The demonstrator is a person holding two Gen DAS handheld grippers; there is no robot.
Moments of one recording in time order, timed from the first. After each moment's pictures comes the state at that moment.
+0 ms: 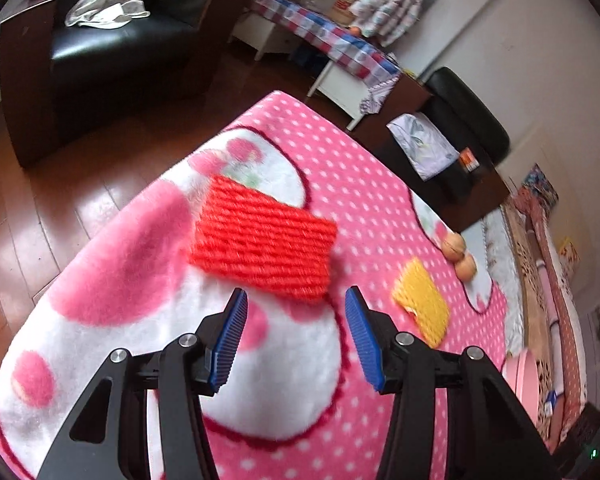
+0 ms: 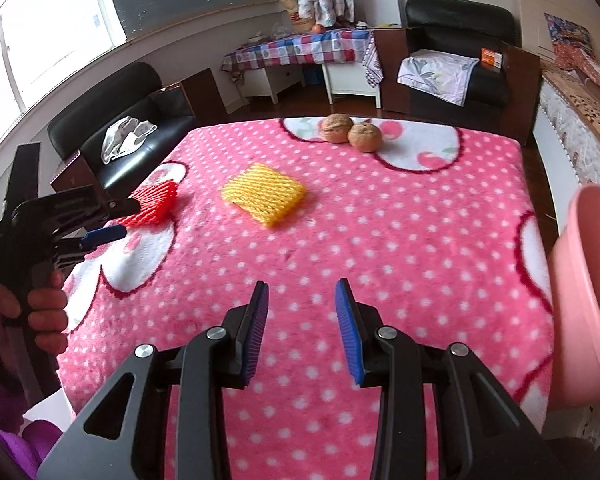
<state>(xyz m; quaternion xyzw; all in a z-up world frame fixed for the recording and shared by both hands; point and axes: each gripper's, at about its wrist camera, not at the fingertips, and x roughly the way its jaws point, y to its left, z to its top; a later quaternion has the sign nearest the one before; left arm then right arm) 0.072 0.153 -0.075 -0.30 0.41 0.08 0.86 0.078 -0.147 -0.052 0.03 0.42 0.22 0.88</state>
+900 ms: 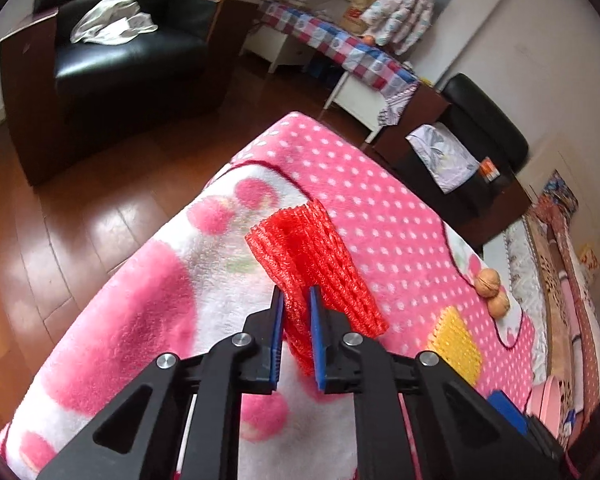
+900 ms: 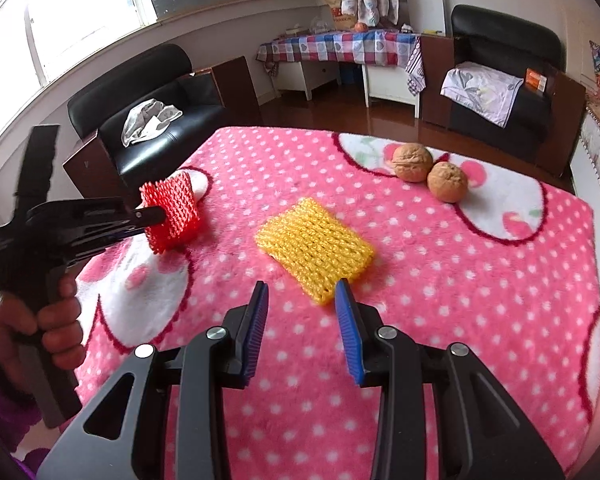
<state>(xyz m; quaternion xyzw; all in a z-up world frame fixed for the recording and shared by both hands) 0.106 0.168 -0.080 -0.27 0.39 0.10 0.87 0.141 -0.081 -0.057 -0.01 0.42 0.27 0.87</state>
